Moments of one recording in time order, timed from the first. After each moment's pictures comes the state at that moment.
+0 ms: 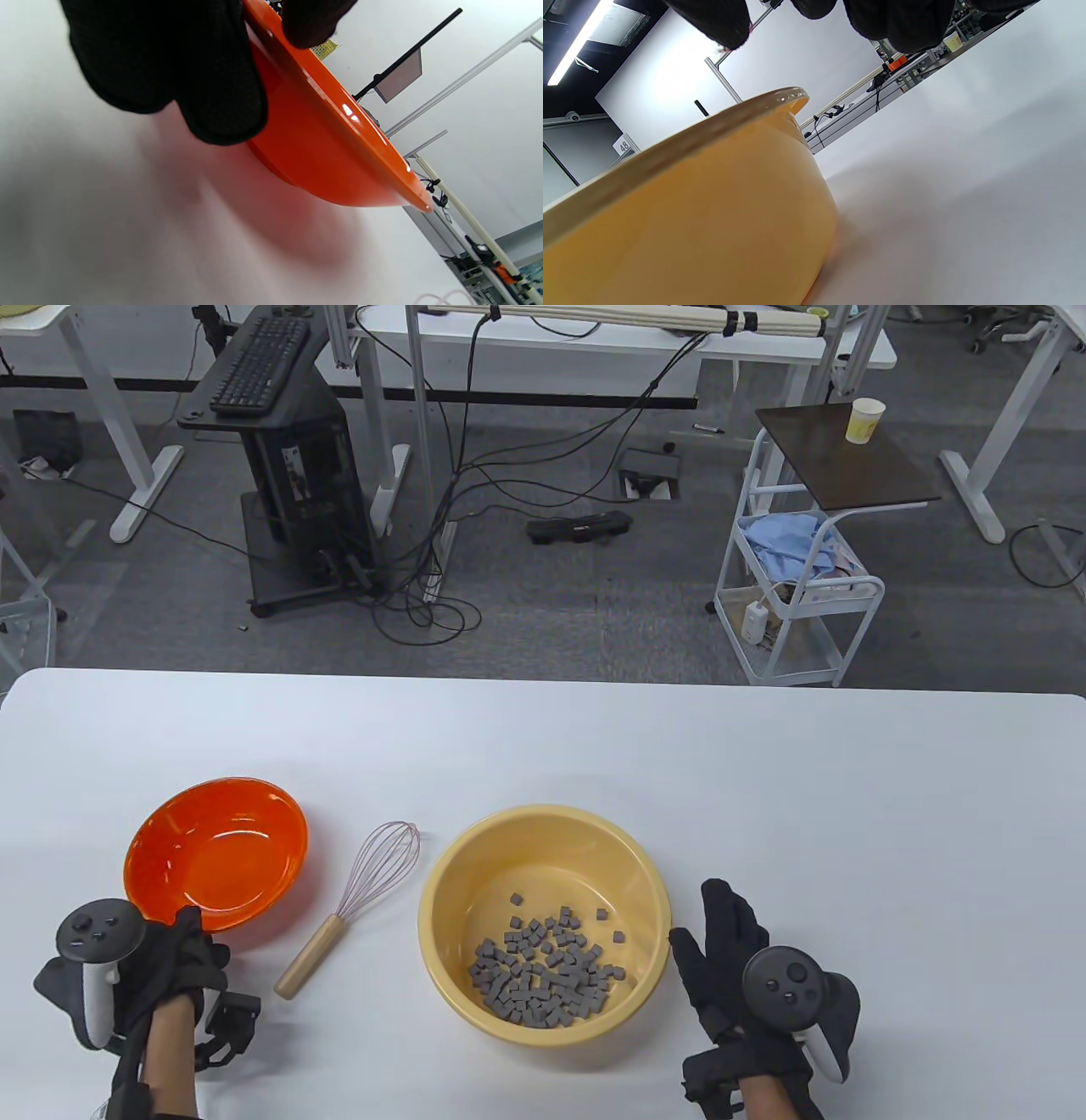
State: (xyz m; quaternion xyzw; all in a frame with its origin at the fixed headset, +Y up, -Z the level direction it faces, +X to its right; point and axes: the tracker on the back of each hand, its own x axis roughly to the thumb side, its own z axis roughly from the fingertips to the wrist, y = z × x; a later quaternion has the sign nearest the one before) left_hand -0.406 -0.746 -0.278 -0.03 0.33 0.35 0.88; right_hand 0.197 -0.733 -0.264 0.05 -0.04 0.93 0.36
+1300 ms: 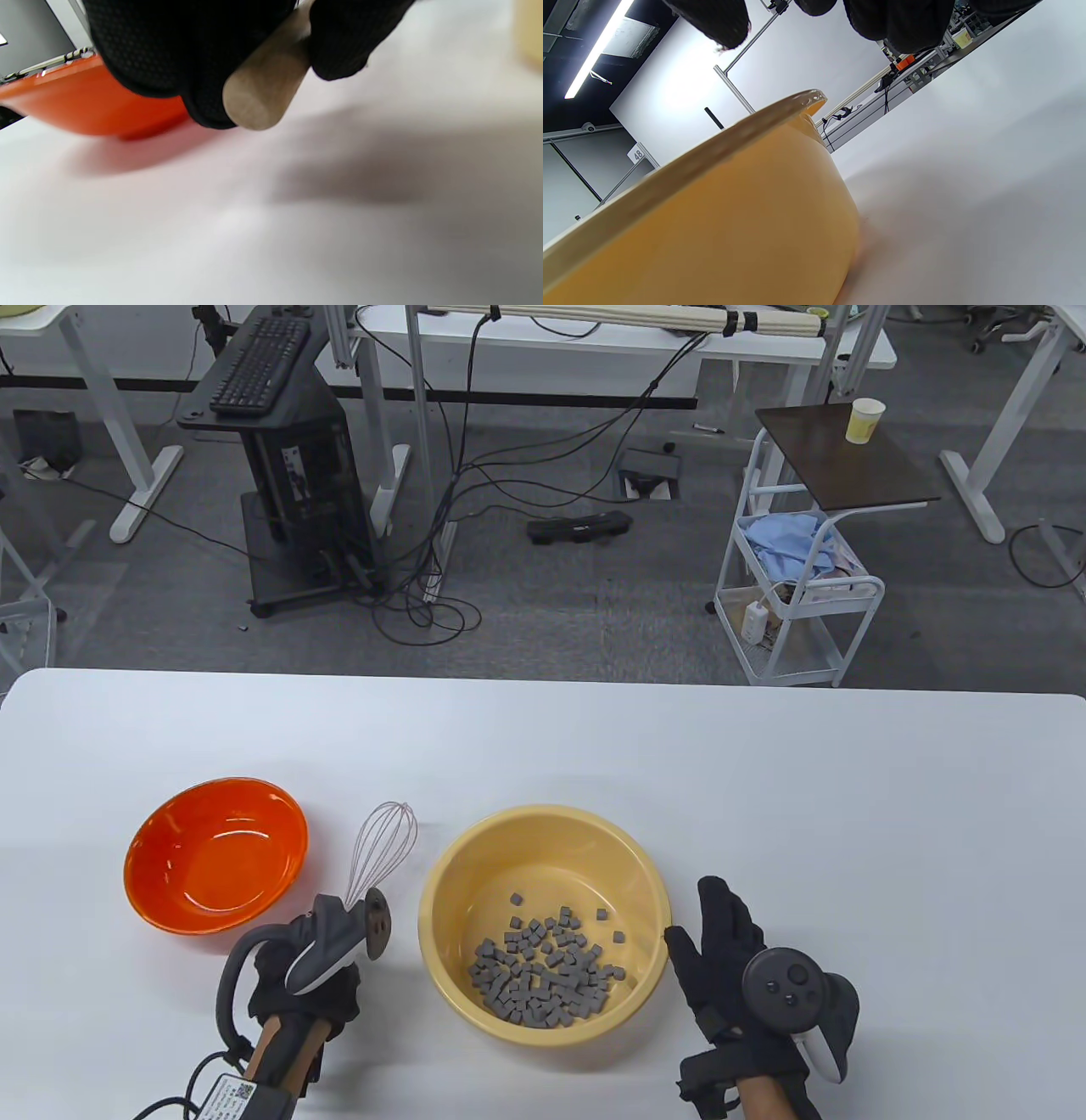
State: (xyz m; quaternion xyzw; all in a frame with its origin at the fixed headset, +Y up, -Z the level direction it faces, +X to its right) left_hand -0.226 -0.720 -0.300 -0.13 0.06 -0.11 0.98; right_hand 0.195 -0.736 -0.265 0.06 -0.04 0.92 0.38
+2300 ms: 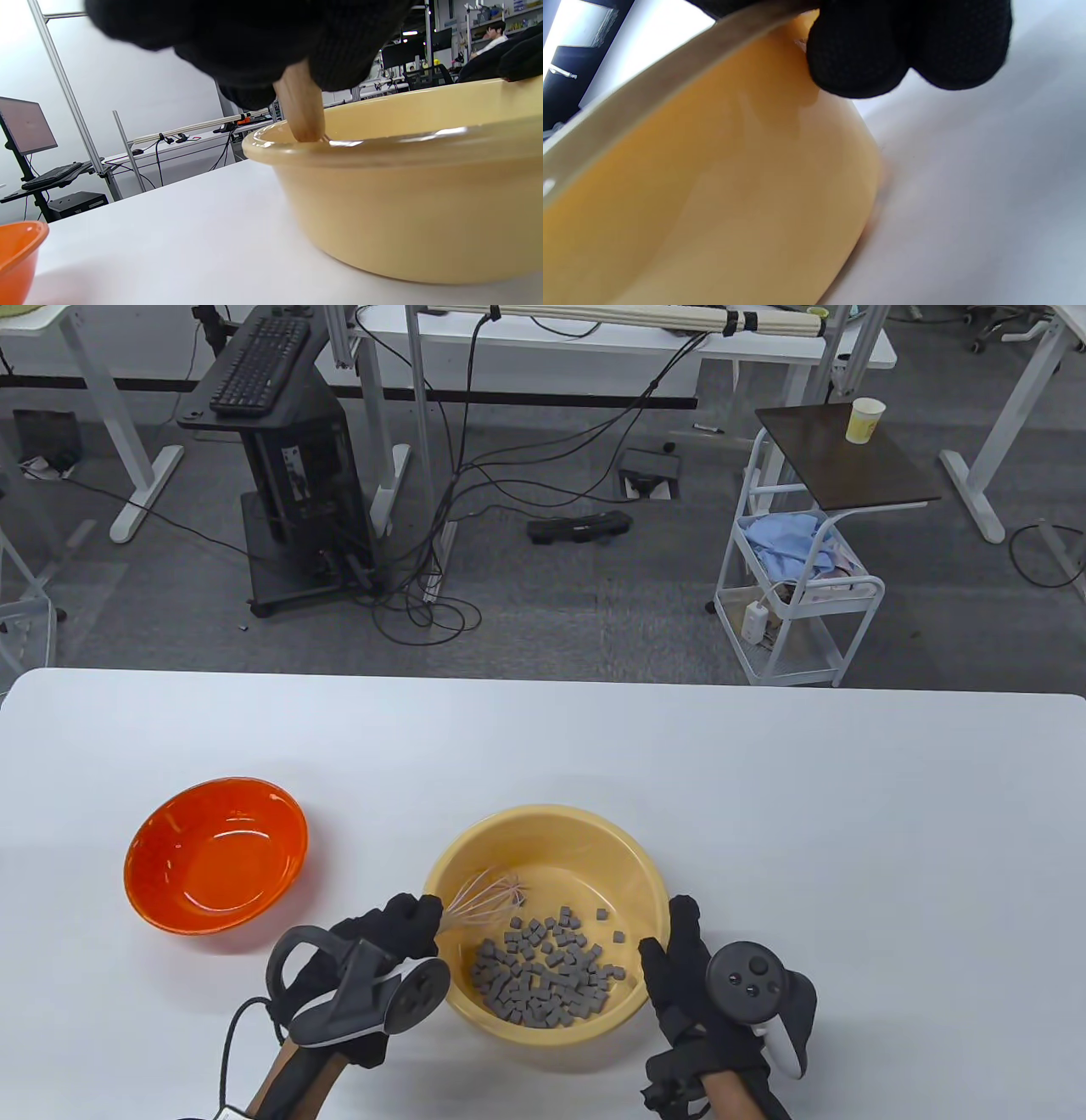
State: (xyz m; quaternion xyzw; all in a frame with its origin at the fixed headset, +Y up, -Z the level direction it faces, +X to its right) left_hand -0.162 -0.662 -0.258 0.05 -0.22 -0.13 0.97; right_hand 0.169 -0.760 -0.271 0.03 0.02 0.91 0.42
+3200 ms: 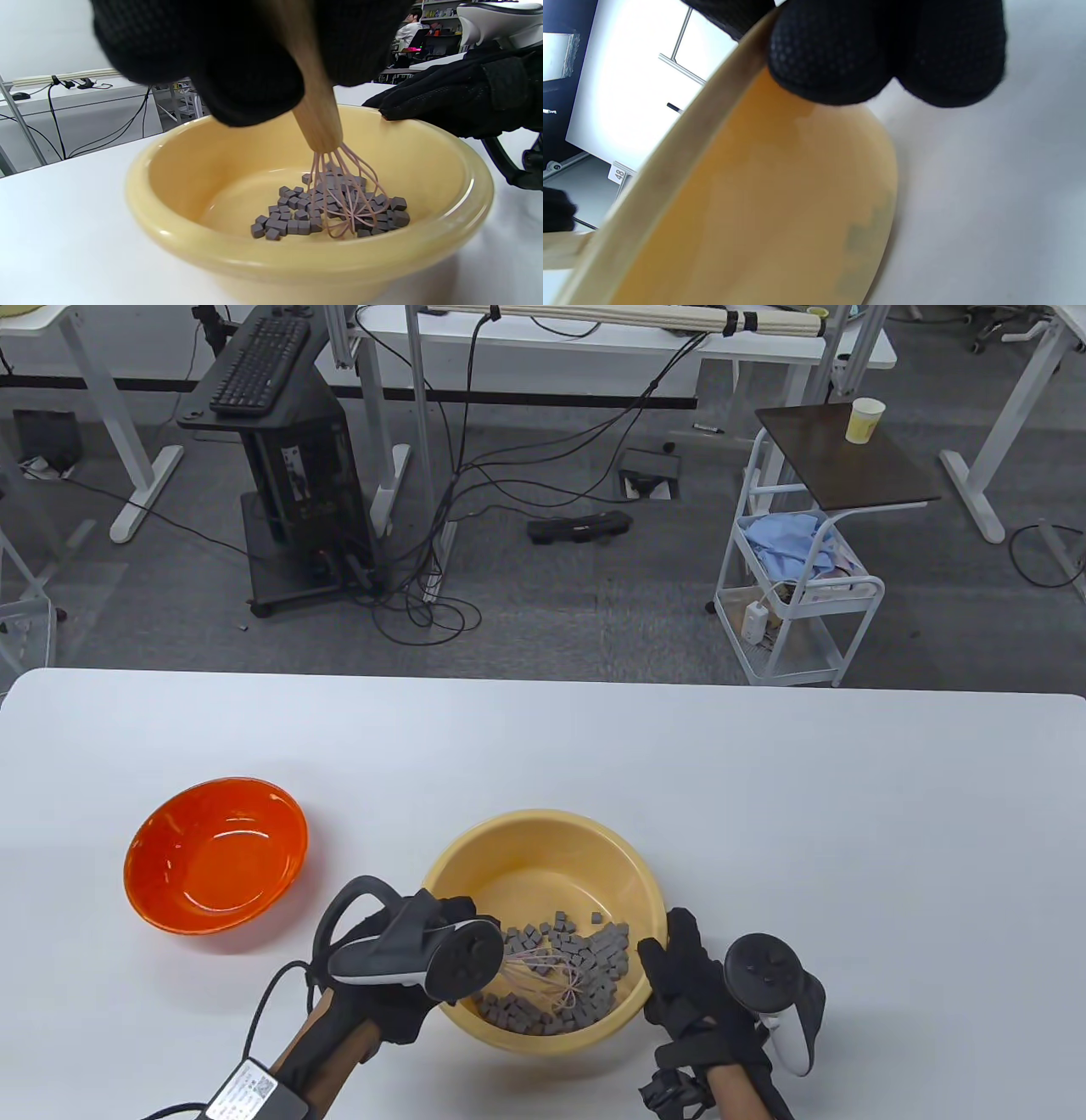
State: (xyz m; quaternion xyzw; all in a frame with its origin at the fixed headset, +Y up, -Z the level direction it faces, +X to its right) left_hand -0.116 -0.628 -0.273 -0.07 -0.34 -0.07 0.94; right_hand 0.174 -0.765 -0.274 0.01 0.08 0.86 0.50
